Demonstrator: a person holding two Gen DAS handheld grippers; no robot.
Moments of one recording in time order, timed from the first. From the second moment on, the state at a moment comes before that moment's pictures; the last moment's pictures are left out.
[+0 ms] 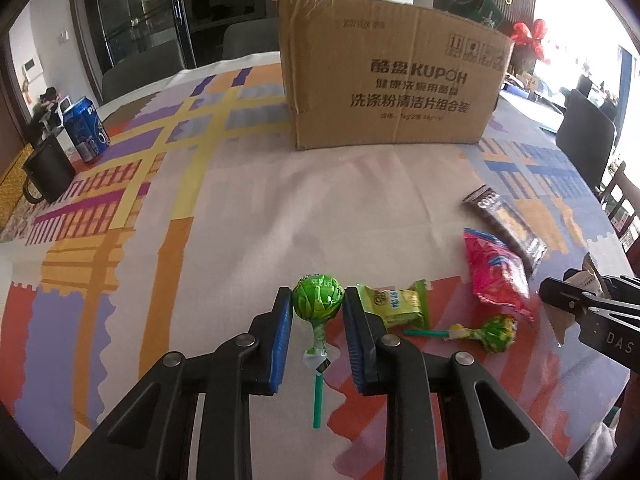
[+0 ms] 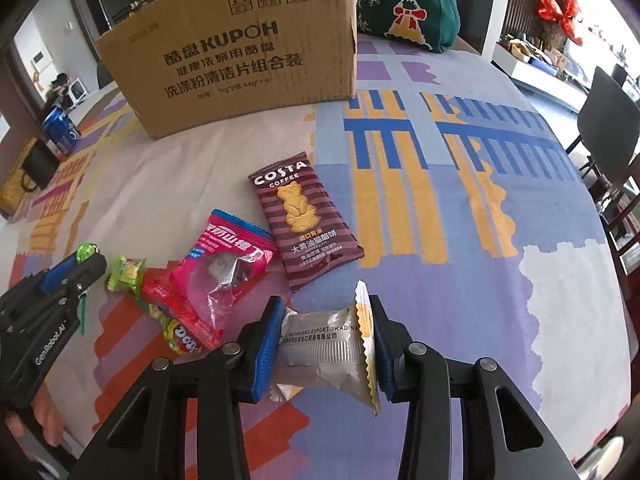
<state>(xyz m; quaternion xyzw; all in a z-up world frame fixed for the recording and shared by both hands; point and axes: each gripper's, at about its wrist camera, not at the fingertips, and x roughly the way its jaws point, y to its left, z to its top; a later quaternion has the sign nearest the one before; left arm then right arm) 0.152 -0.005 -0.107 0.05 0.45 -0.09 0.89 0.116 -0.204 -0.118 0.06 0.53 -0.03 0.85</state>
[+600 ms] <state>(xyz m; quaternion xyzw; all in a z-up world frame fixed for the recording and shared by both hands) 0.128 -0.018 -0.050 0.05 0.40 -0.10 0.91 0.105 -0.204 -0.073 0.06 0.46 0.02 0.89</state>
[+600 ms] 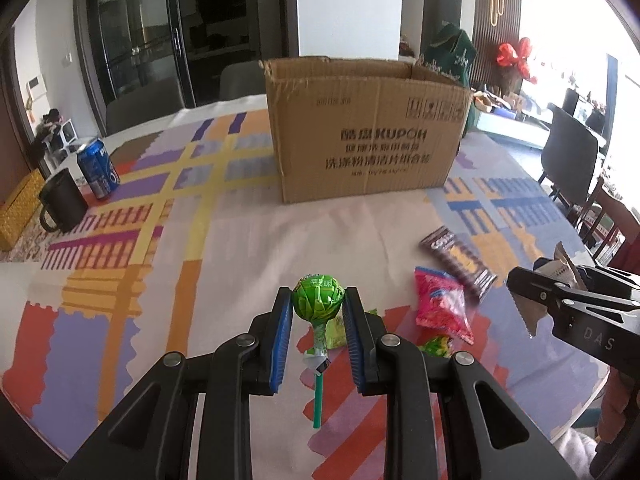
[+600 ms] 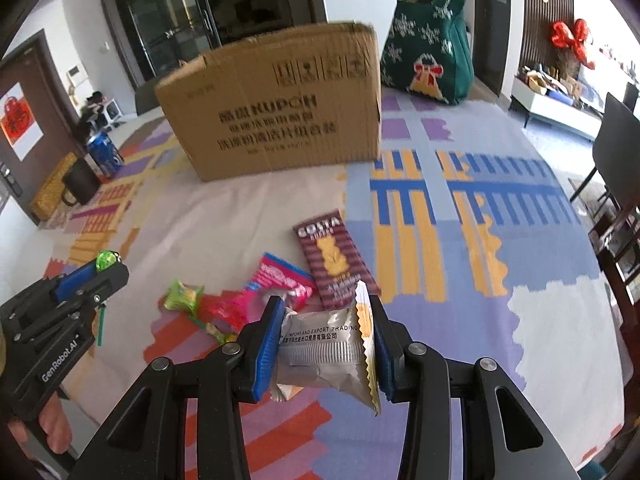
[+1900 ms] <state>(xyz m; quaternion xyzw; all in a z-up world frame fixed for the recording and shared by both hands) 0.238 -0.031 0.059 0.04 0.30 -0.10 0.95 0.216 -0.197 0.039 0.05 0.31 0.07 0.95</state>
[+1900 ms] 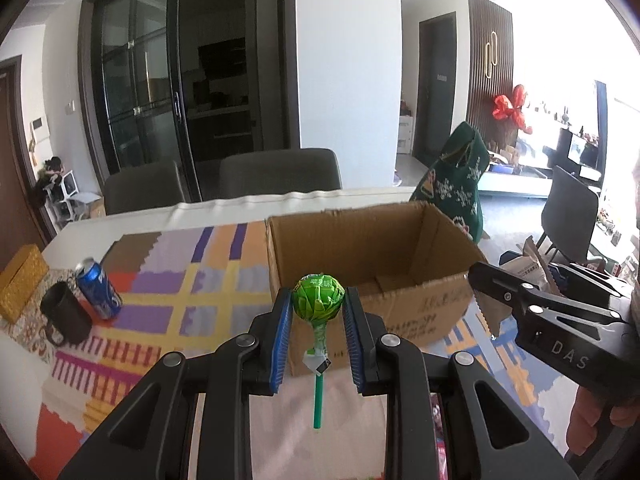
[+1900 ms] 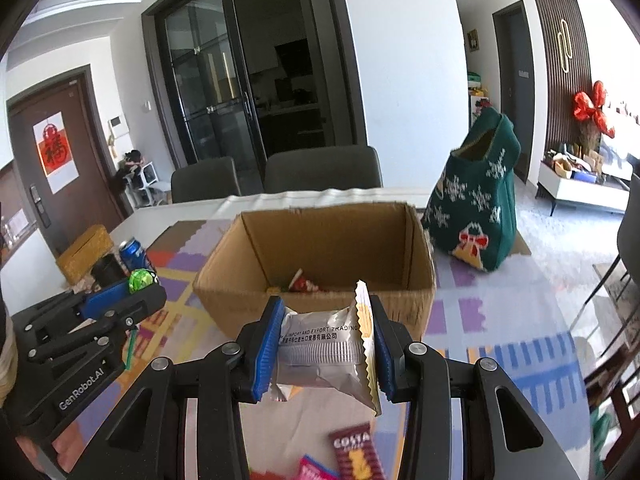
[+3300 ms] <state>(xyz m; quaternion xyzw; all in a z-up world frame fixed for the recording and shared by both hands) 0.263 -0.032 0.053 0.06 0.32 -0.08 0.94 0.258 -0.210 0.034 0.03 0.34 0.05 0.94</state>
